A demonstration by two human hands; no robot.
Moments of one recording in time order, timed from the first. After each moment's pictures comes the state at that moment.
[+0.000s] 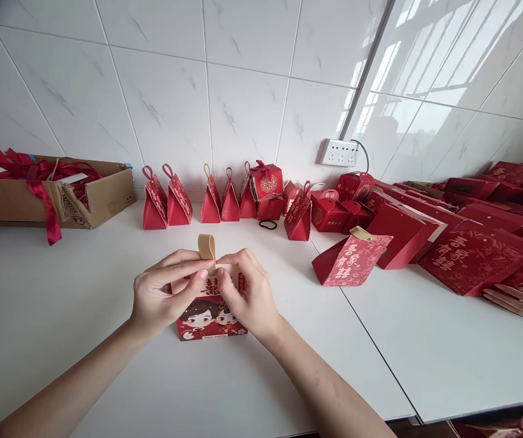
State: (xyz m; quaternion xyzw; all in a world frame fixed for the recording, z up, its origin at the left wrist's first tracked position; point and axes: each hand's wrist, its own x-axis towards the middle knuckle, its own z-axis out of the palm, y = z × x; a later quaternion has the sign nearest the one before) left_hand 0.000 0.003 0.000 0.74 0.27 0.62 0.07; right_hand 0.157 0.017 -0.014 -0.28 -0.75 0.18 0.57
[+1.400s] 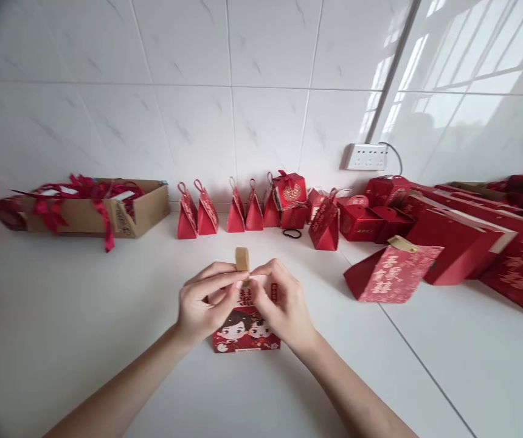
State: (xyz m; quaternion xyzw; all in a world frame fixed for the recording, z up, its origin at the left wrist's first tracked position) left_hand 0.005 0.004 -0.008 0.73 0.24 0.64 0.03; right_hand 0.160 0.014 -0.010 -0.30 -0.75 0.23 0.55
